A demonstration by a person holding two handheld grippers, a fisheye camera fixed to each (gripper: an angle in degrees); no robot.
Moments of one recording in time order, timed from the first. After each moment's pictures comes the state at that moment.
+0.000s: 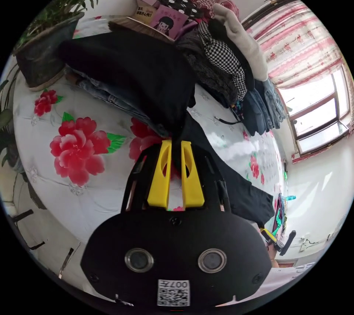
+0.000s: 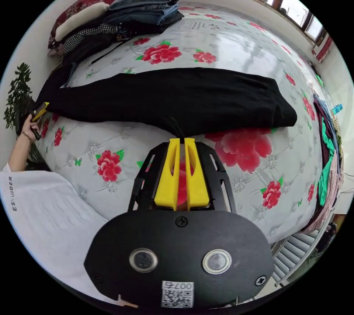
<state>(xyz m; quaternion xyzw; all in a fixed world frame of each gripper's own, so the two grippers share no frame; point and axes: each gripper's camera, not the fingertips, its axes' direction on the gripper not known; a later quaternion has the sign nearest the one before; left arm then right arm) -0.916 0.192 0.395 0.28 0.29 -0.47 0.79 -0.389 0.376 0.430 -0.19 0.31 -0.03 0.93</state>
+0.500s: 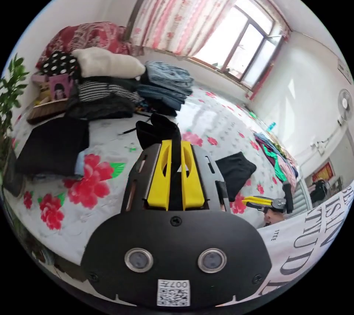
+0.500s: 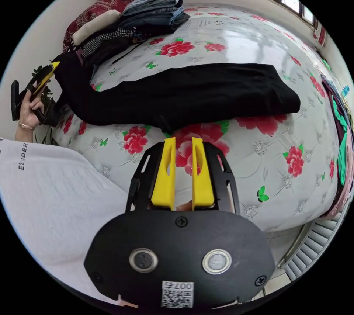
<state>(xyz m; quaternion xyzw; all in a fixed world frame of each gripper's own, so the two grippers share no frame) -0.731 0.131 0.208 0.44 0.29 -0.13 0.84 -0.359 0.453 0.325 -0.16 0.25 0.02 0.96</state>
